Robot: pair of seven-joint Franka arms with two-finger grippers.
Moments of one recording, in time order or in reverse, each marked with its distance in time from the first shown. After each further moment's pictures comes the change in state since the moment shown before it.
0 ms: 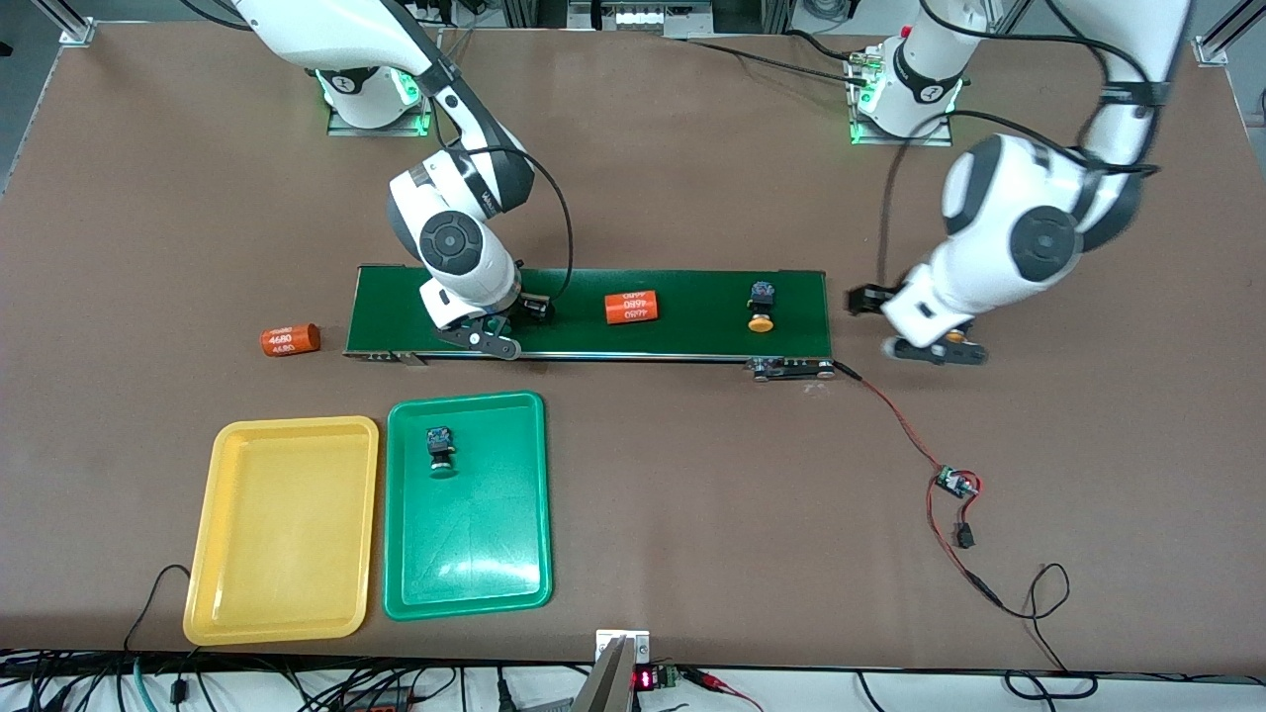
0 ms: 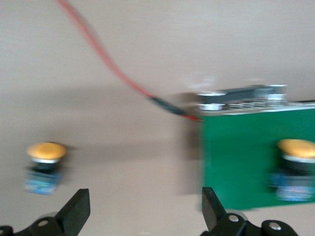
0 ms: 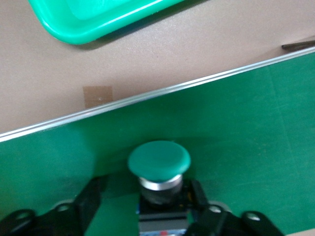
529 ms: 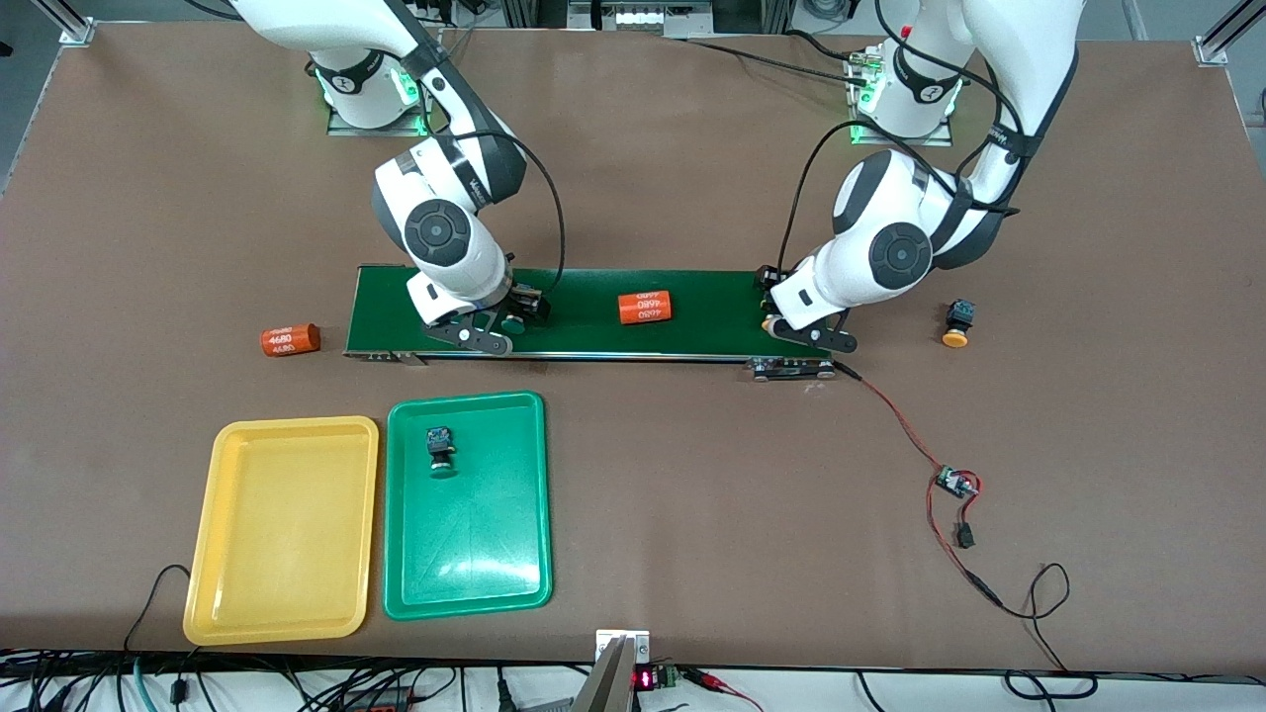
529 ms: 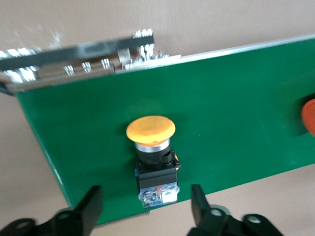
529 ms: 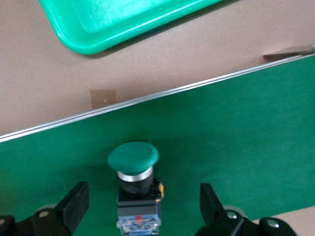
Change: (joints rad) left arm -0.056 0.115 -0.227 0.004 -0.158 0.101 -0.072; right arm -0.004 -0.038 0.000 0.014 0.000 -0.044 -0.007
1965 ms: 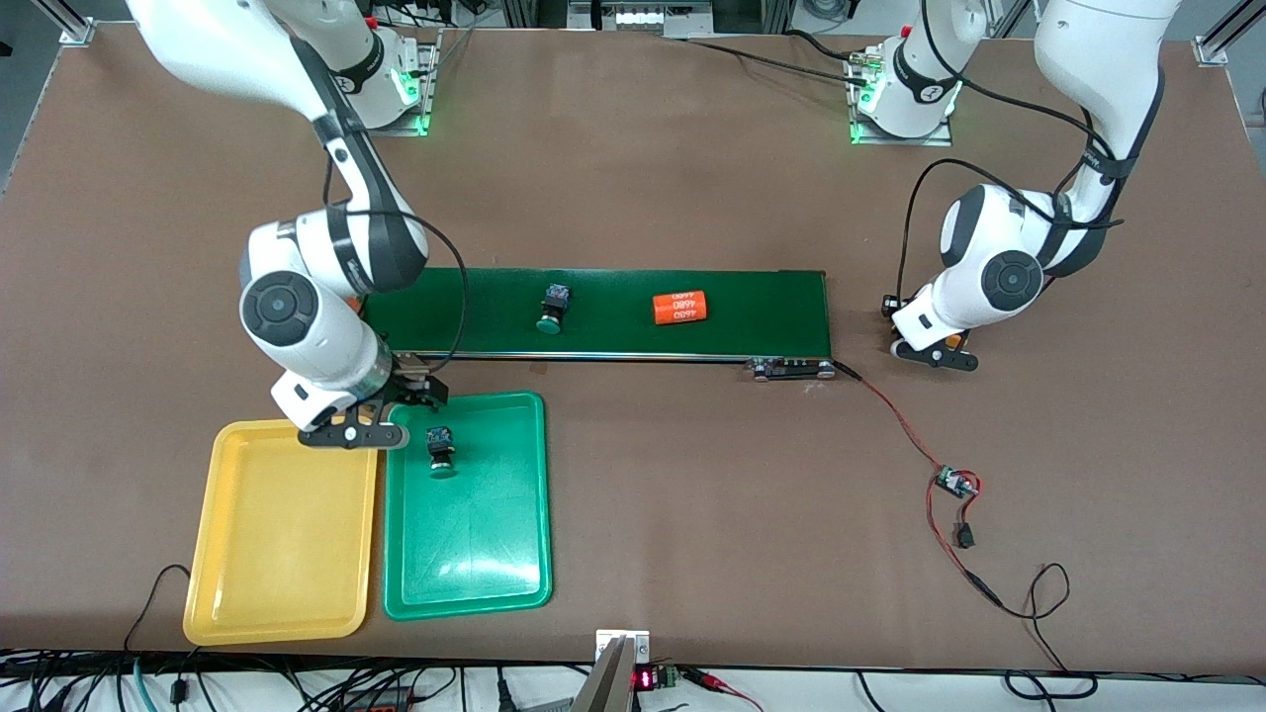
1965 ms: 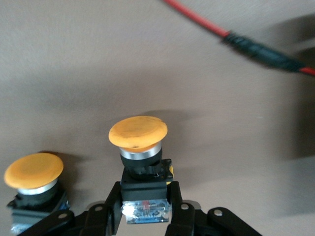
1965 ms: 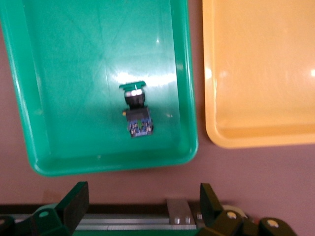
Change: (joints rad) left arm 0.120 0.014 0.197 -0.190 0.273 0.137 0.162; right arm -0.079 0.053 -0.187 0.289 -0.047 -0.117 -0.496
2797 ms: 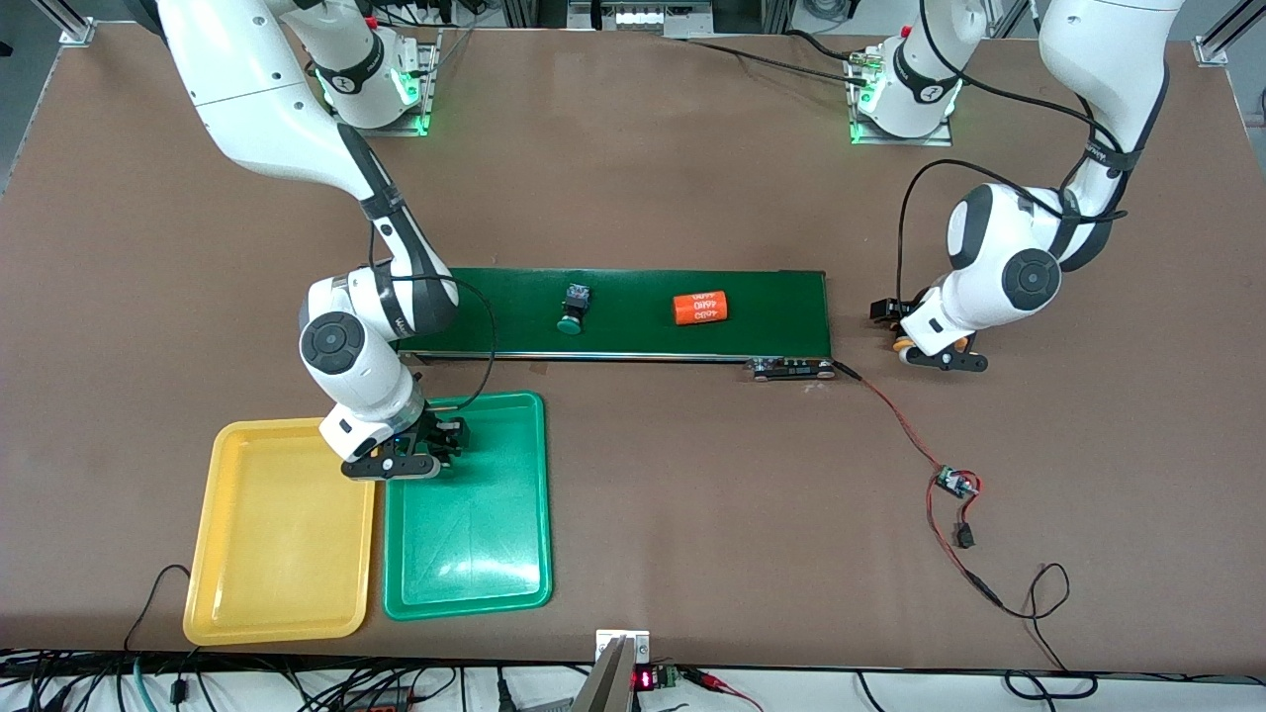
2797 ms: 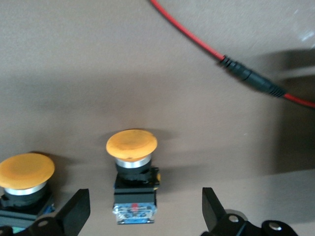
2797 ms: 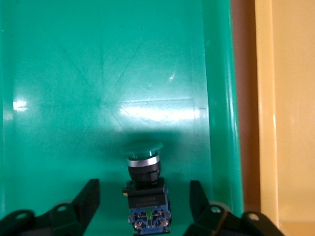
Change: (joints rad) left arm 0.010 0.013 0.019 -0.023 -0.085 0.066 0.001; right arm -0.007 0.250 -0.007 0.016 -0.001 0.431 -0.054
